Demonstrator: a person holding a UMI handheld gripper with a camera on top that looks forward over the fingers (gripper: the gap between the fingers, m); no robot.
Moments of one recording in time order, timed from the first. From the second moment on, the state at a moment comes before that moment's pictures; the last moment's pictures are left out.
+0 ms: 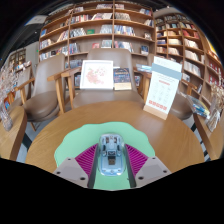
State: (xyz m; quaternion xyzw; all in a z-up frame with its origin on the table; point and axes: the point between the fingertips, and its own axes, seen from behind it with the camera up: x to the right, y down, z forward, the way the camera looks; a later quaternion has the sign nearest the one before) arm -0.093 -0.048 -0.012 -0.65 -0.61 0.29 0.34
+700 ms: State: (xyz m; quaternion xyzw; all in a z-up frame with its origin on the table) arm 0.167 -0.018 0.116 -0.63 -0.59 0.35 0.37
